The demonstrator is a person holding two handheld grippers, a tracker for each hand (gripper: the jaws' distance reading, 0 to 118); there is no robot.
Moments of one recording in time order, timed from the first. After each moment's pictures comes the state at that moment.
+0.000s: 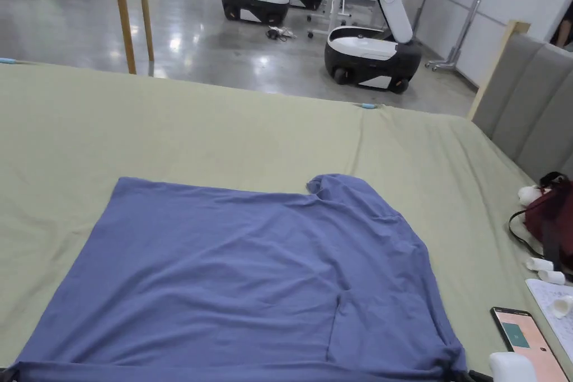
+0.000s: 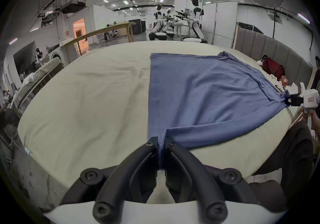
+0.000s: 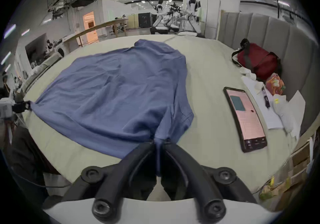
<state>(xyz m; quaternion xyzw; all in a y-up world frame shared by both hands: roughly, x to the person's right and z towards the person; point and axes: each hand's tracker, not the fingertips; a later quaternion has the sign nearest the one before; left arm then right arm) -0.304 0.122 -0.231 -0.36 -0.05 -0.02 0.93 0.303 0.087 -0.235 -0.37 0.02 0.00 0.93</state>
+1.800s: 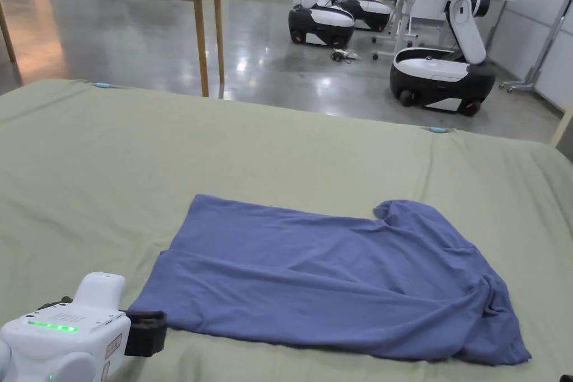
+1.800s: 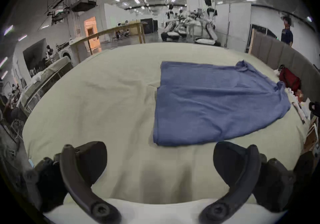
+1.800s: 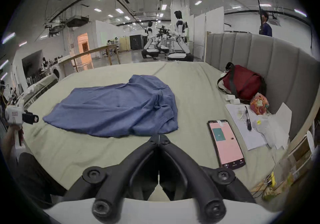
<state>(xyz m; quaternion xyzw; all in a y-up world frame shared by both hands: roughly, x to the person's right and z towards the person) -0.295 0.106 -0.337 -0.37 0.02 -0.03 0.93 0.292 0.144 -0.239 -0.29 -0.02 -0.01 0.96</state>
